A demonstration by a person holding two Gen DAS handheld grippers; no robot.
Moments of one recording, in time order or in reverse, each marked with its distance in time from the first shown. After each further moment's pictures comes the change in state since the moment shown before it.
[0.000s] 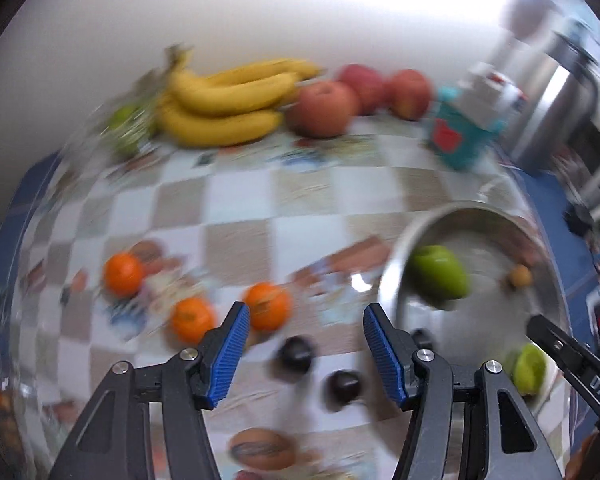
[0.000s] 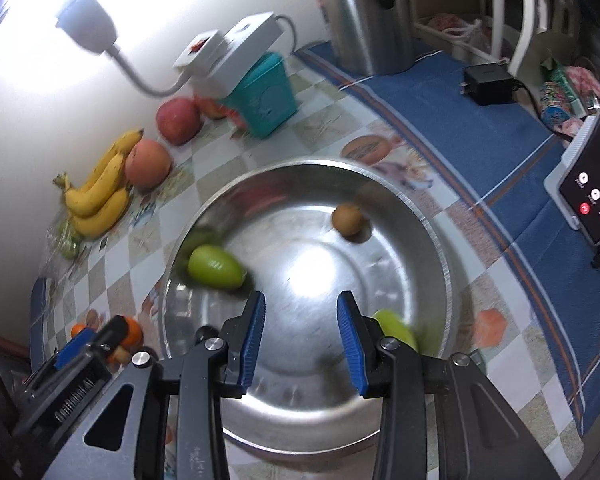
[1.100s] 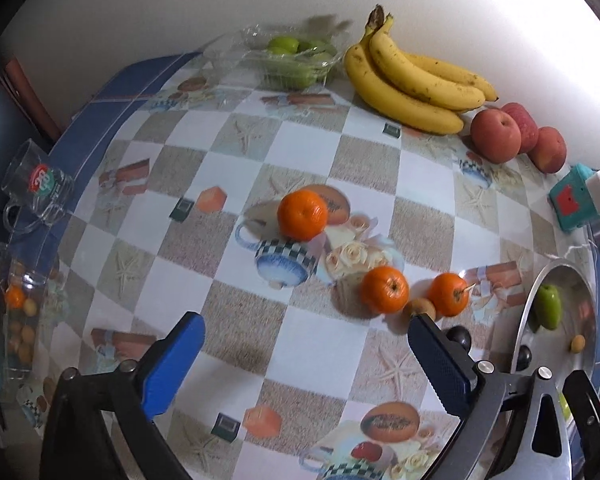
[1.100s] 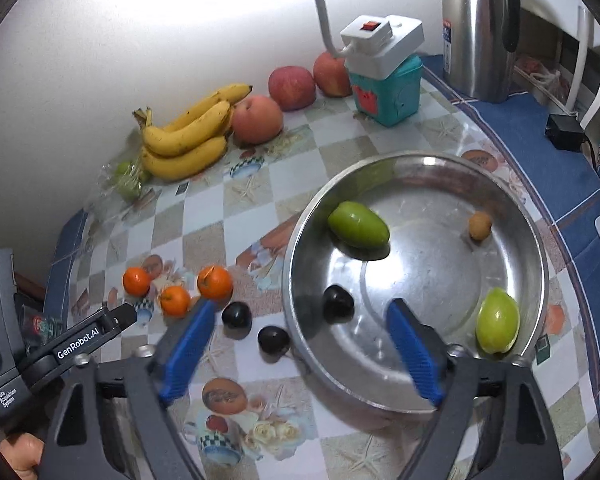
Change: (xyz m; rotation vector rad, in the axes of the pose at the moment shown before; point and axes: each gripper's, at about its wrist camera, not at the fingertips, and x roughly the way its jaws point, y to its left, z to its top) left arm -0.013 0.120 -0.020 -0.318 0.099 0.147; right arm -0.013 0.096 -0.037 -0.204 0.005 0.094
